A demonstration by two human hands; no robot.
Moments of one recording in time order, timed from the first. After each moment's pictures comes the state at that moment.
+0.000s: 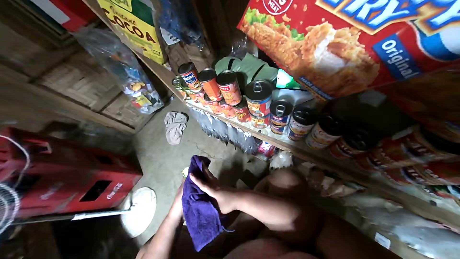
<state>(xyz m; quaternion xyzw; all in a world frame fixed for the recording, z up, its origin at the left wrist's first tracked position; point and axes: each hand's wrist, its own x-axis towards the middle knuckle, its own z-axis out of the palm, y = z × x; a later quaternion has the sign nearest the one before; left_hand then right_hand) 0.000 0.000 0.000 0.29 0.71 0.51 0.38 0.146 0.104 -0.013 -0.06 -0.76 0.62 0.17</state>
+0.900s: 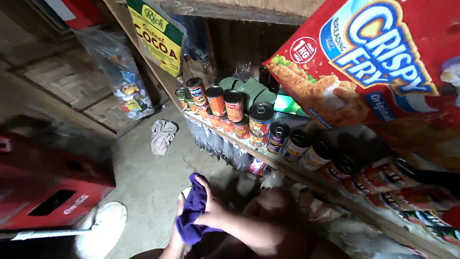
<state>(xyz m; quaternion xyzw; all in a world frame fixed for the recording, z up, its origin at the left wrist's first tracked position) 0.046 0.009 -0.025 0.16 0.52 0.71 0.45 0.135 0.095 -0.037 -0.17 -0.68 0.65 0.30</state>
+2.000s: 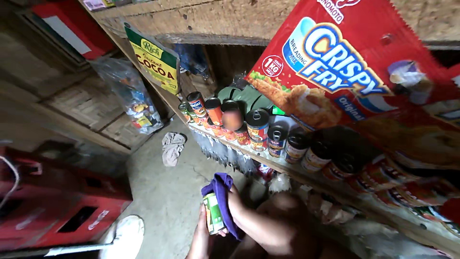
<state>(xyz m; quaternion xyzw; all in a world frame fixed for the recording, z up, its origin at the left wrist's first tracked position) 0.060 0.006 -0.029 0.19 0.59 0.59 0.52 0.137 0.116 -0.030 -0.30 -0.38 0.79 0.37</state>
